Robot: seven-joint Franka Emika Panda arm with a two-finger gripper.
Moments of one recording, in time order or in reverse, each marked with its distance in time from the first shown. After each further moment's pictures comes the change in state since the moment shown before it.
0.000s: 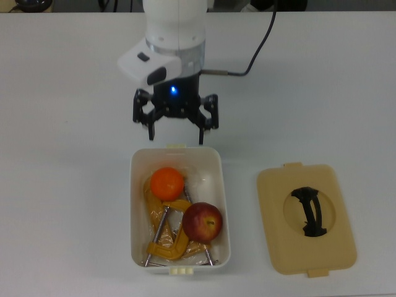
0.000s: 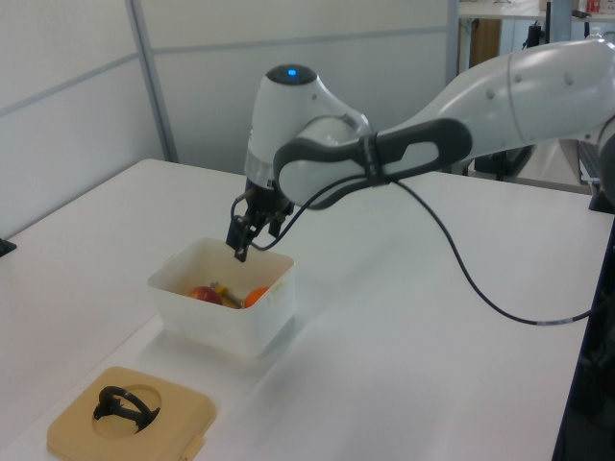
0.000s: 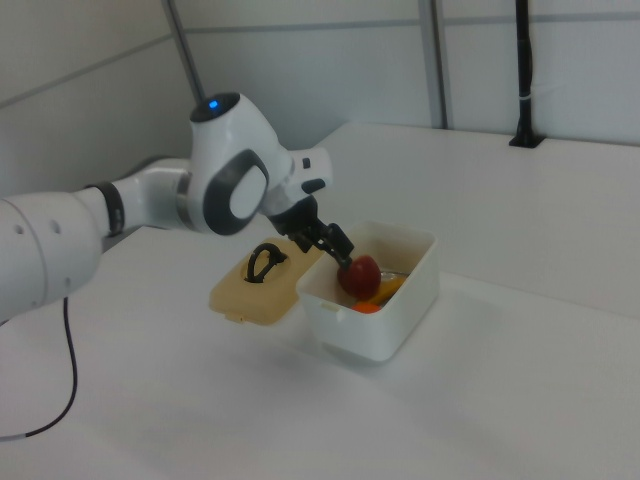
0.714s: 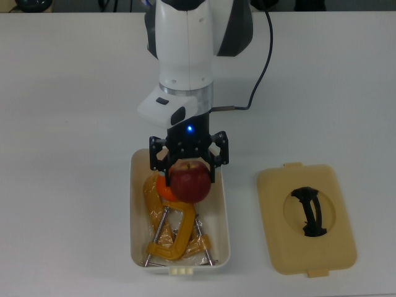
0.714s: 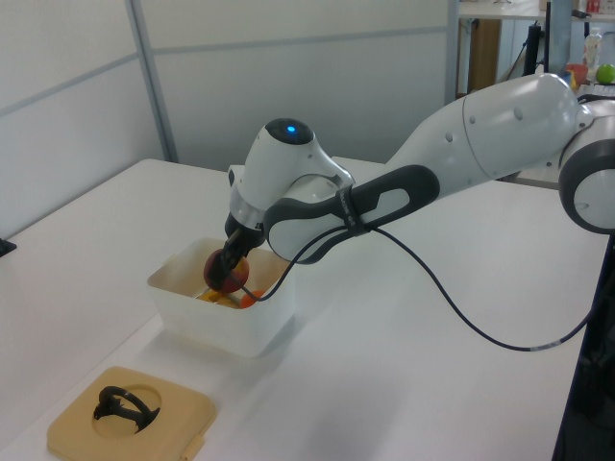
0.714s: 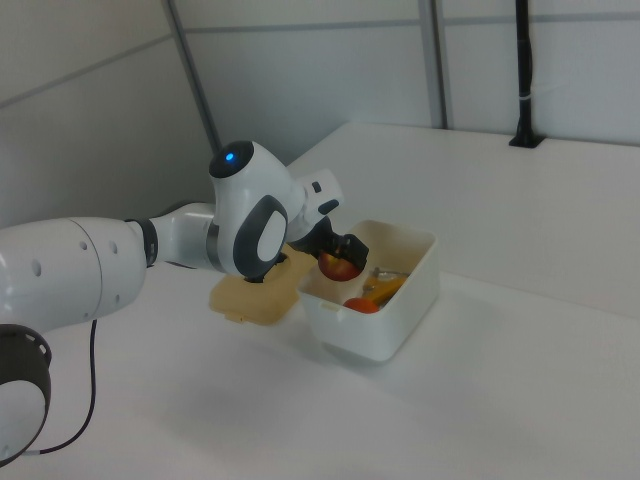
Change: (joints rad) arm 0.007 0.158 0.014 -0.018 0.000 0.369 -0.165
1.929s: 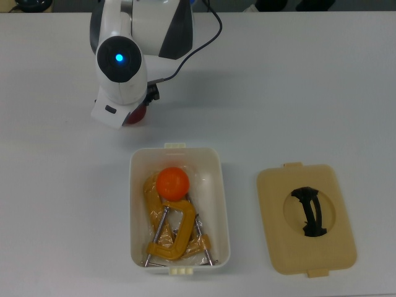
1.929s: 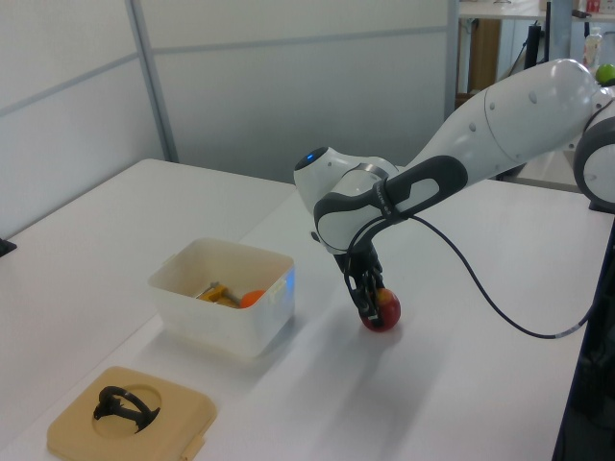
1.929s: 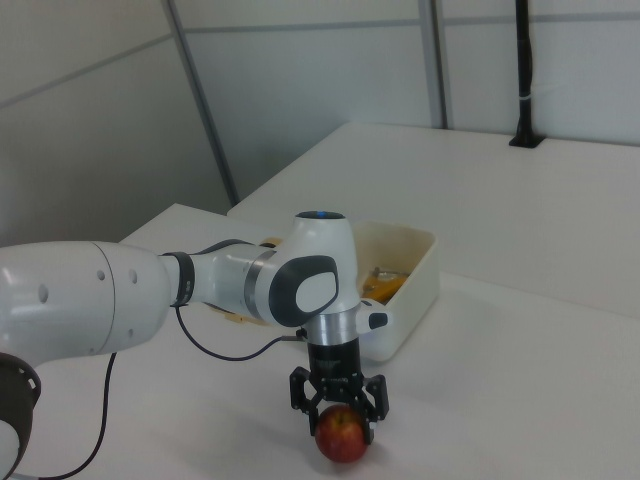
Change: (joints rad) arm -0.161 -0.078 -0.018 -0.188 -0.080 -0.722 -0.411
